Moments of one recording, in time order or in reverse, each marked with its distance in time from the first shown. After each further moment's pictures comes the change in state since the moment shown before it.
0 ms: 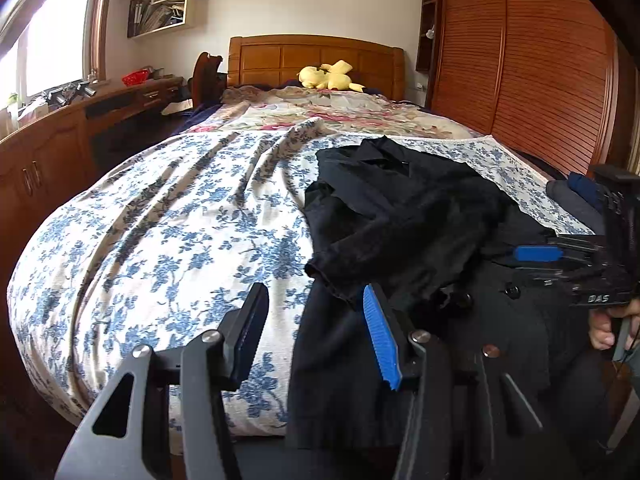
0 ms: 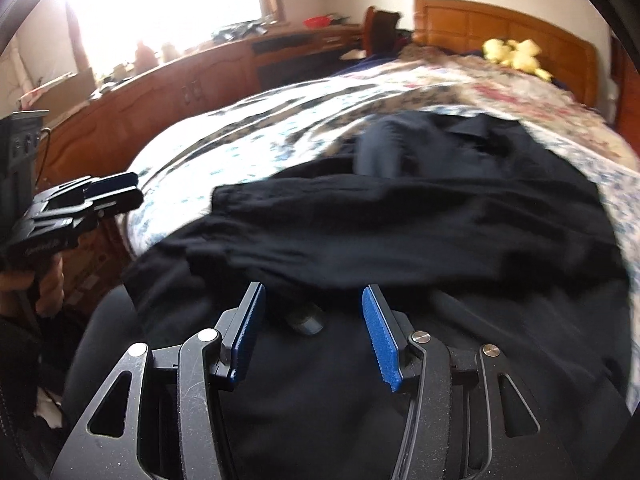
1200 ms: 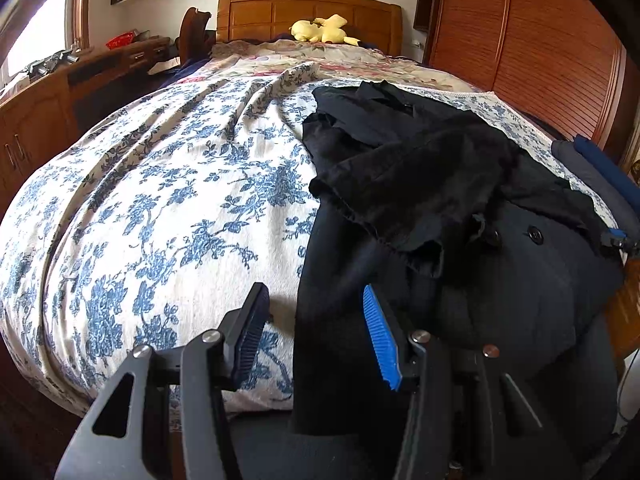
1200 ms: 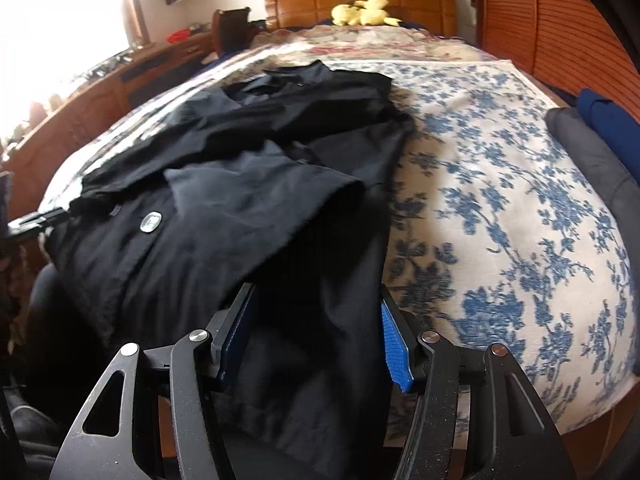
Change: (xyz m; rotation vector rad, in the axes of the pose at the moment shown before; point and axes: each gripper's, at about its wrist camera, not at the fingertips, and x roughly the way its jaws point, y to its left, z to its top) left arm 0.035 0.010 -0.037 0.013 0.163 -0.031; right arm -0.116 -0.124 -0.120 0.307 0.032 -0.245
